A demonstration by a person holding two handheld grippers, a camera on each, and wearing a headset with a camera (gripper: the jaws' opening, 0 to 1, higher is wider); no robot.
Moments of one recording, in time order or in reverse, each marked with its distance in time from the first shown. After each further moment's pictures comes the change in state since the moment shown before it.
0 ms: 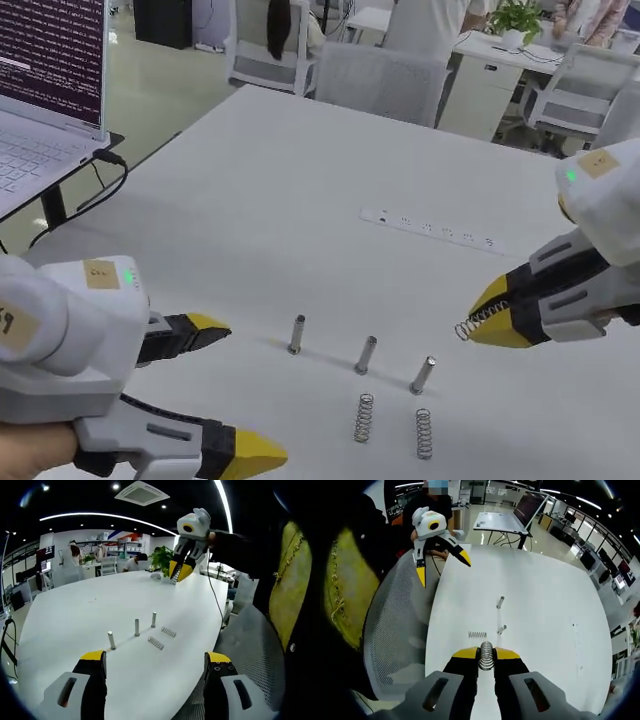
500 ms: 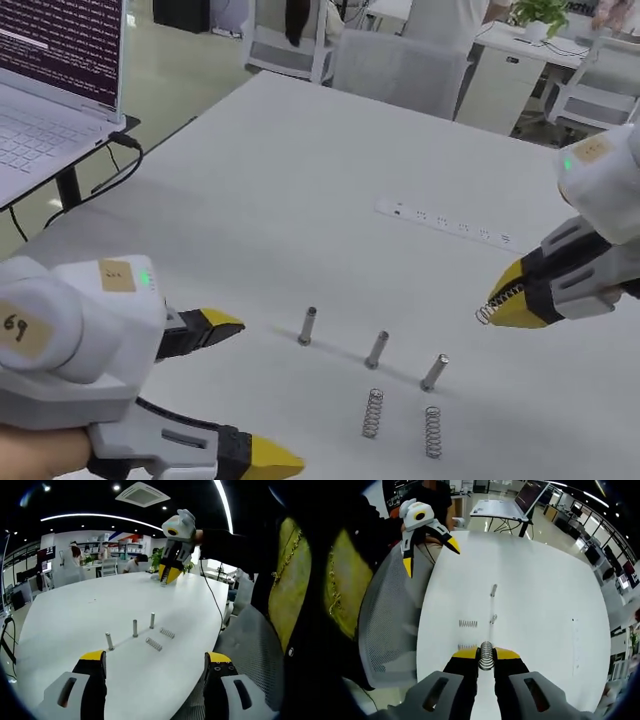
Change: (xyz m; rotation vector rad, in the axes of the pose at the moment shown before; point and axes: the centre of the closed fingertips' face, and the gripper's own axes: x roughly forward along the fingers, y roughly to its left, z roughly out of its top) left arm 0.003 -0.004 0.001 -0.005 -0.015 0.006; right arm 0.016 -0.025 -0.015 -0.038 0.132 0.033
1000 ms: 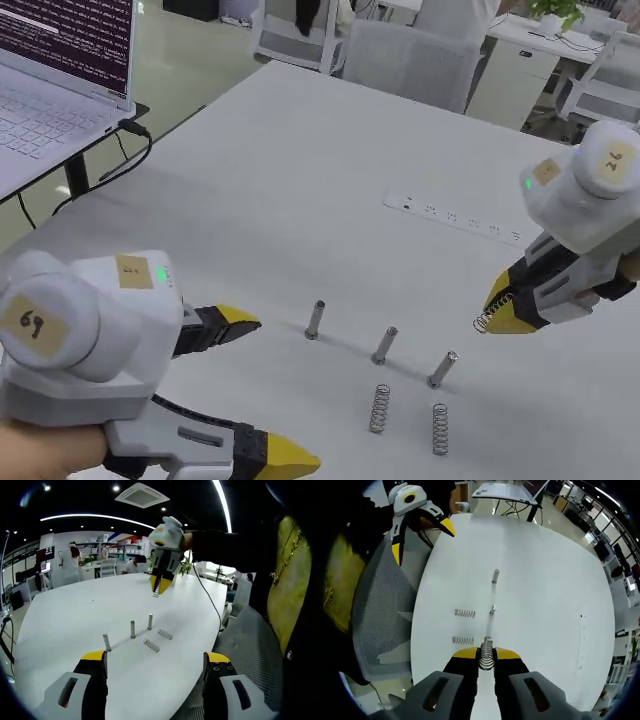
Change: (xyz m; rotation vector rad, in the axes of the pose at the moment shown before) left arm 0.002 -0.002 0.000 -0.003 -0.011 -0.013; right arm 0.029 -0.011 -0.013 -0.023 0.110 0.048
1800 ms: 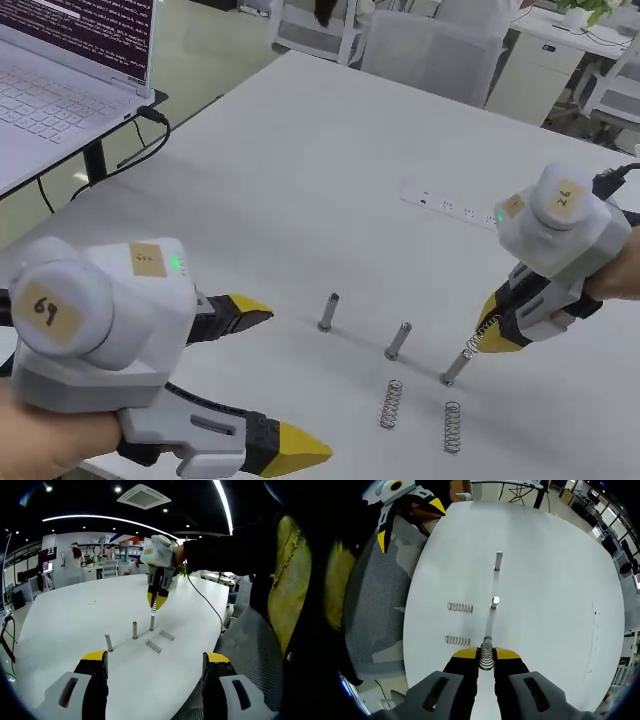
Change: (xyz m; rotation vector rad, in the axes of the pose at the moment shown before) left arm -0.001 0.004 0.001 -0.004 -0.011 0.018; right arm 0.046 -0.008 -0.013 0.002 0.059 0.067
